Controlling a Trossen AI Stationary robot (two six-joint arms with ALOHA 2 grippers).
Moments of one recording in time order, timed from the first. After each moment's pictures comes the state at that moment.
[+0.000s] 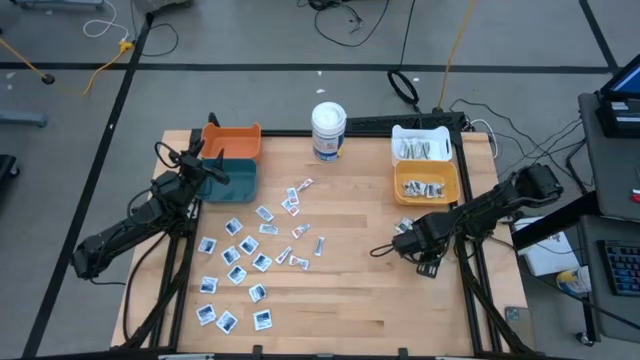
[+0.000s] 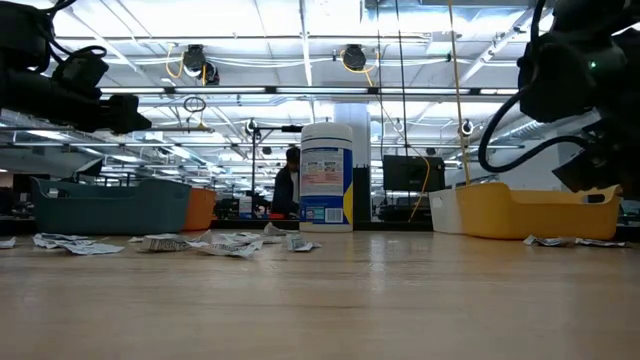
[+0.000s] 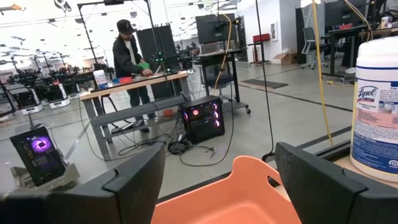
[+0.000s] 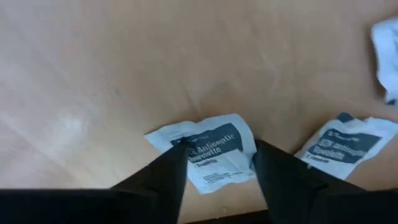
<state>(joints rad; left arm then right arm) 0.59 0.02 0.02 0.08 -0.58 0.21 0.30 1.46 0.58 -0.93 -0.20 0.64</state>
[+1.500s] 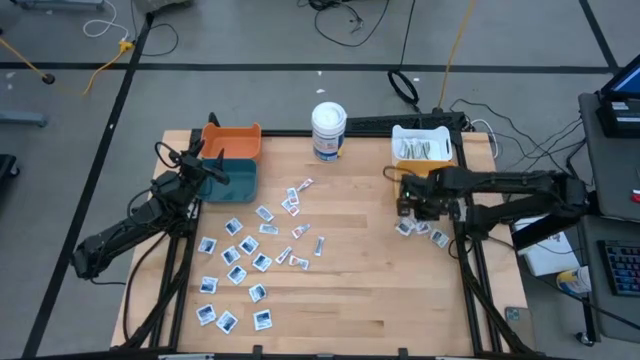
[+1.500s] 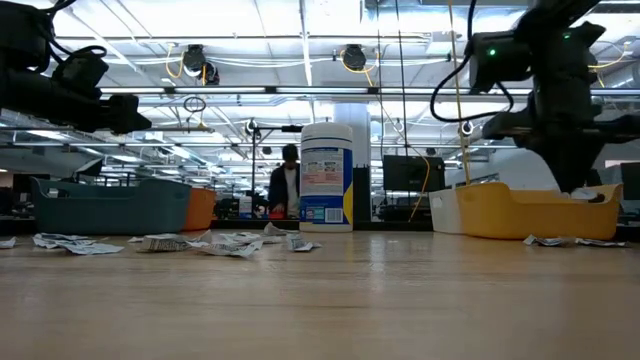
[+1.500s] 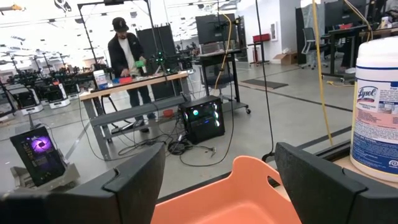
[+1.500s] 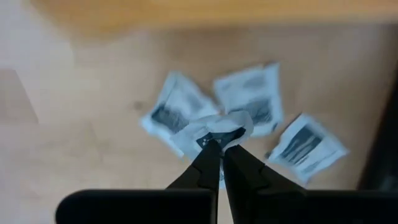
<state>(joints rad) 0.60 0.02 0.02 0.08 -0.58 0.21 -0.27 1.15 0.71 -1.10 -0.10 1.37</state>
